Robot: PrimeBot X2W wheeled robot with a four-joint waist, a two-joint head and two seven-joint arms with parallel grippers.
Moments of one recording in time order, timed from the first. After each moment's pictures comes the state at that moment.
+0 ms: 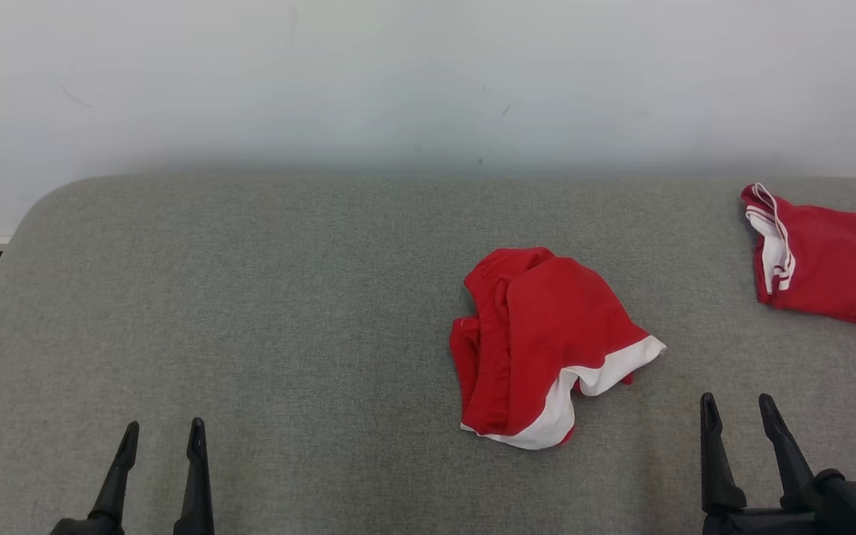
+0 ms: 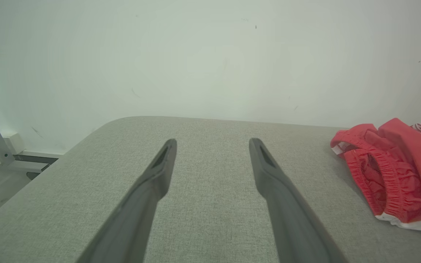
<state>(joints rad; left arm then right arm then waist) 0.04 0.15 -0.02 0.09 -0.24 -0.07 -0.26 0.06 -0.05 -0.05 0.08 0.20 0.13 -0.23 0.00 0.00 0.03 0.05</state>
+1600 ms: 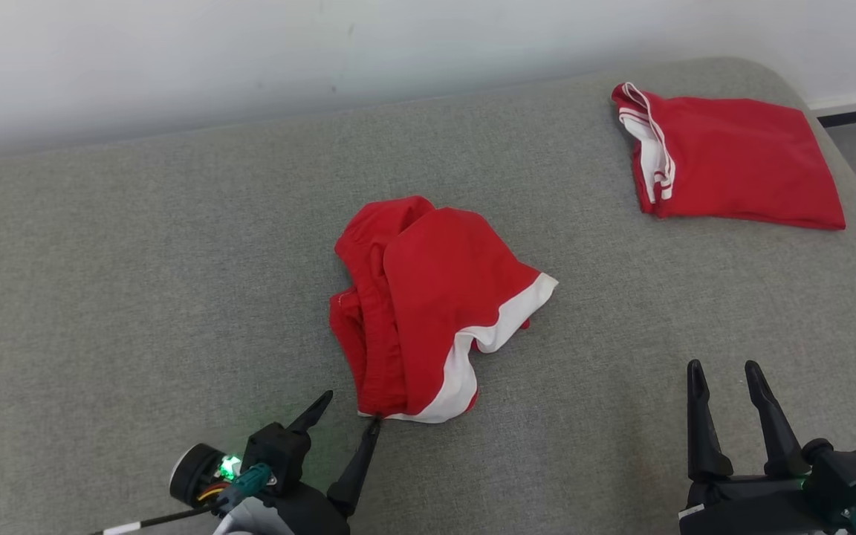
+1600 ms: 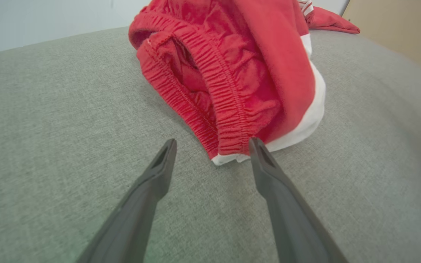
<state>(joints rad) -0.35 0.23 -0.57 0.51 -0.37 -0.13 -0.21 -0.02 -0.05 -0.02 0.13 0.23 0.13 -0.26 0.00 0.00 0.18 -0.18</state>
